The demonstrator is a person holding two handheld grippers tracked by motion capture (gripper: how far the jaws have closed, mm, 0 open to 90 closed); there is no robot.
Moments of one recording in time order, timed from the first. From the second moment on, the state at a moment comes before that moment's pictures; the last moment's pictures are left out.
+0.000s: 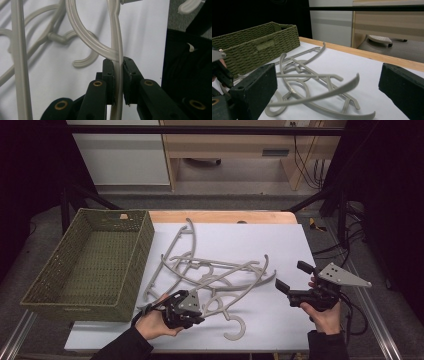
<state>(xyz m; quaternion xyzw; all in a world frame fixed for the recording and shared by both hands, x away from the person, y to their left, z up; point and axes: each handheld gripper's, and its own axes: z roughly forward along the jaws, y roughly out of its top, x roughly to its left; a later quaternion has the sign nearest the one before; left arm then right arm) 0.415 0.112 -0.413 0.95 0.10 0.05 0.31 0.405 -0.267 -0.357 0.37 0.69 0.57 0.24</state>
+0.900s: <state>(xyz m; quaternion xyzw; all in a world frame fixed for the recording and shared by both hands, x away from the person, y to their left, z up) 0.426 0.167 -0.347 0.90 0.20 0.08 0.39 0.409 -0.264 -0.363 0.38 0.70 0.57 0.24</state>
